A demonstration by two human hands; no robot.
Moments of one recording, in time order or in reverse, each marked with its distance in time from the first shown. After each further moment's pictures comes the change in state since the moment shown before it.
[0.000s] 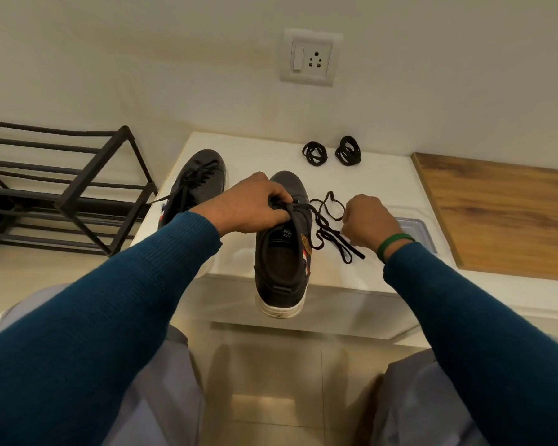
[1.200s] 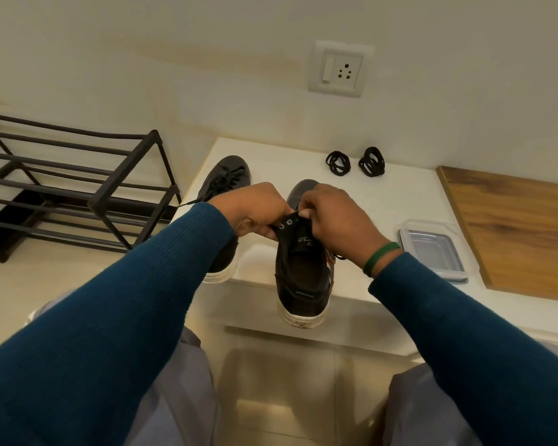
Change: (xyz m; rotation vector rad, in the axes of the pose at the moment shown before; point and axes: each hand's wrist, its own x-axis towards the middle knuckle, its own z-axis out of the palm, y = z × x) left_hand -0.004 -0.011 -0.016 -0.602 -0.174 -0.453; right_hand -0.048 -0.090 -0.017 0.057 0.100 -0.593
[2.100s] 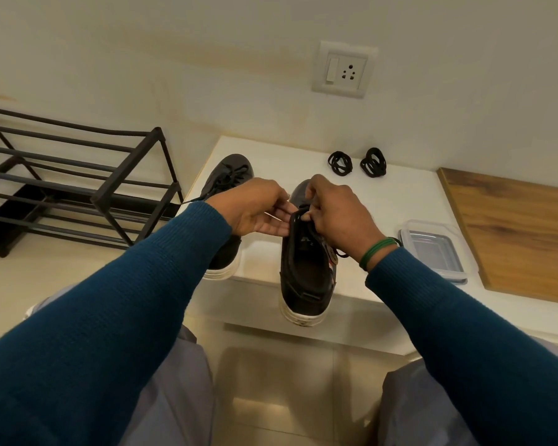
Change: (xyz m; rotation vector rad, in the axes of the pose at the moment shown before) left_hand 0.002 -0.005 -0.004 -0.452 -0.003 -0.100; right_hand 0.000 -0.001 0.000 0.049 0.072 0.052
